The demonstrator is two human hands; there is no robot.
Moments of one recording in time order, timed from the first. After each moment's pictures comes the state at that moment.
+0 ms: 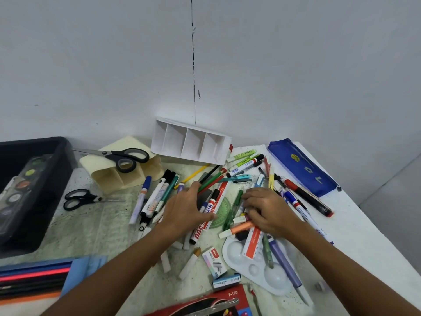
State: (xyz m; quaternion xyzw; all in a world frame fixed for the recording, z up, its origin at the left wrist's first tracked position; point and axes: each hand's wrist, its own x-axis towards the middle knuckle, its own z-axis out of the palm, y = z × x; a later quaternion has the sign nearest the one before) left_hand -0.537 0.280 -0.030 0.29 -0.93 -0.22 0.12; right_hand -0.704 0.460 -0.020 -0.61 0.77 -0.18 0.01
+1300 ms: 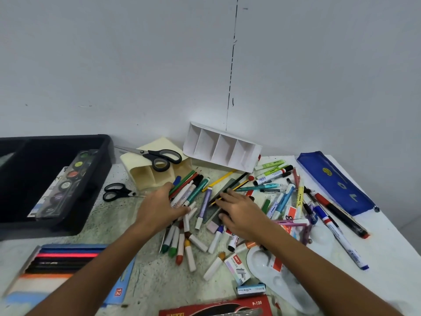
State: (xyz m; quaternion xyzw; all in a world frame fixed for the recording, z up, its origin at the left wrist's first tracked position) left_hand -0.451 0.209 -0.021 0.39 -0.88 -0.21 0.18; right_hand -0.640 0.366 -0.030 -0.66 0.74 -0.08 0.05
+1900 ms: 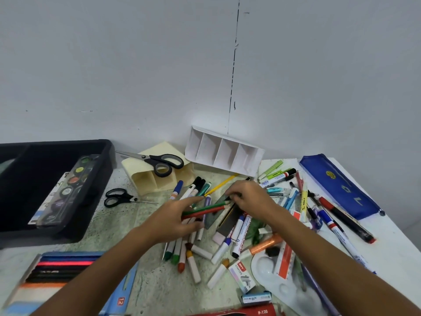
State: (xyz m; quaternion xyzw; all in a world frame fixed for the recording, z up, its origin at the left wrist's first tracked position) left_hand -0.452 0.213 -0.015 0.21 -0.93 -0.31 0.06; right_hand -0.678 0.339 -0.006 -0.62 0.75 -0.22 0.09
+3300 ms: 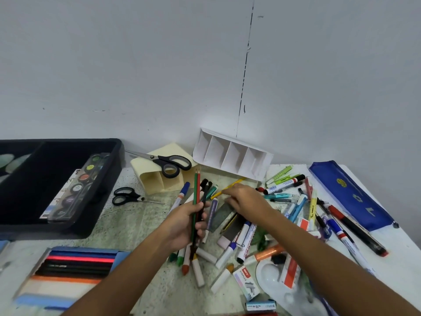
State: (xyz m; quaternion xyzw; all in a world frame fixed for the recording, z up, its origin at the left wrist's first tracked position) left_hand -0.473 0.245 -0.002 0.35 -0.36 -0.86 0.11; right_hand -0.671 0.318 -0.022 -0.66 0.73 -0.16 0.03
